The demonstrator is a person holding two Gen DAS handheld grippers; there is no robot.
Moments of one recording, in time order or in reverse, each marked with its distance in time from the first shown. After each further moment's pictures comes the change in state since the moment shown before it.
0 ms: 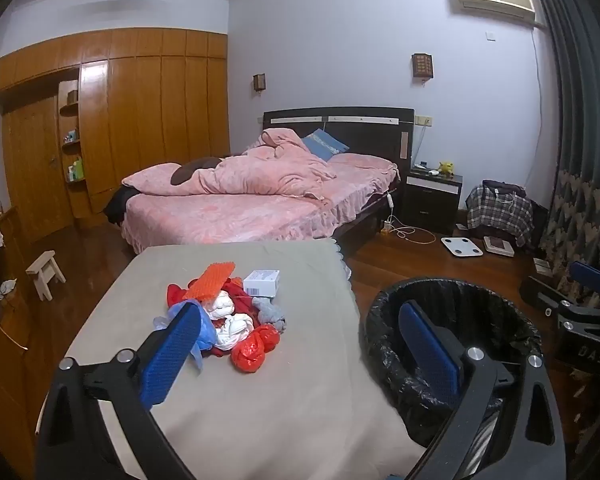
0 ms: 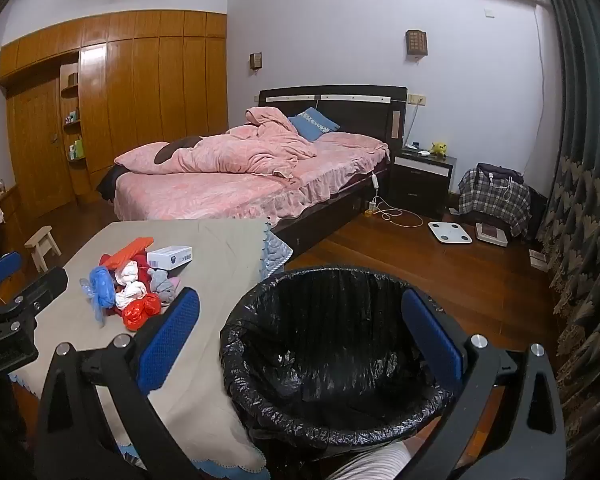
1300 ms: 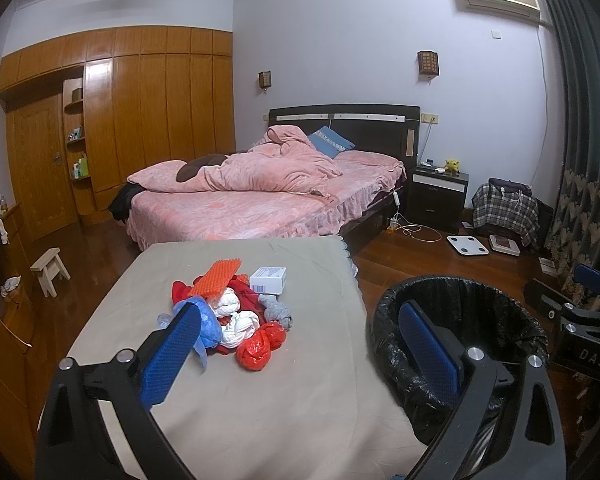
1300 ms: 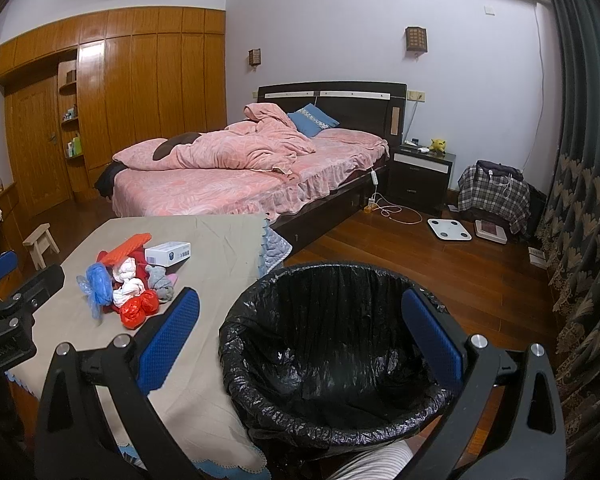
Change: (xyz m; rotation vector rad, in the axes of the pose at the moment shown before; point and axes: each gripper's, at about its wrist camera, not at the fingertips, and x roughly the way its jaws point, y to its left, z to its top) left arm 0.012 0.006 -0.012 -0.006 0.007 0.014; right arm 0.002 -0.001 -0.001 -0.001 0.012 -0.001
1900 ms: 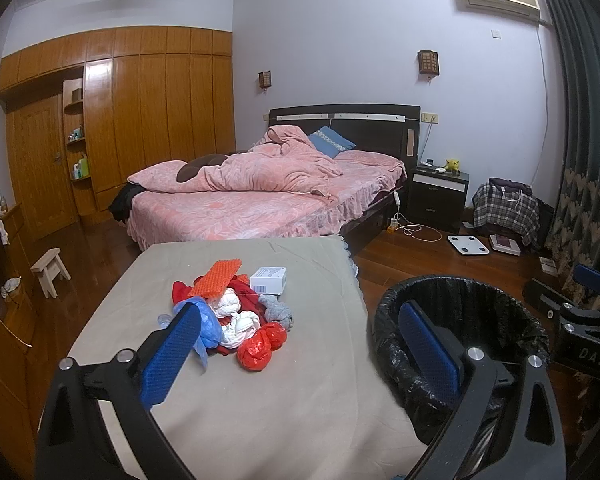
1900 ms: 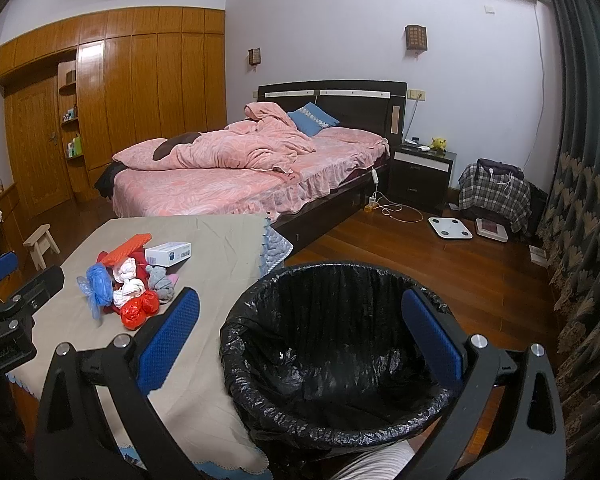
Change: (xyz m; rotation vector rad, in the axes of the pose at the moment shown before) left arm 0.000 -0.001 0.001 0.000 0.001 0.001; right arm 0.001 0.001 0.001 0.002 0.003 0.002
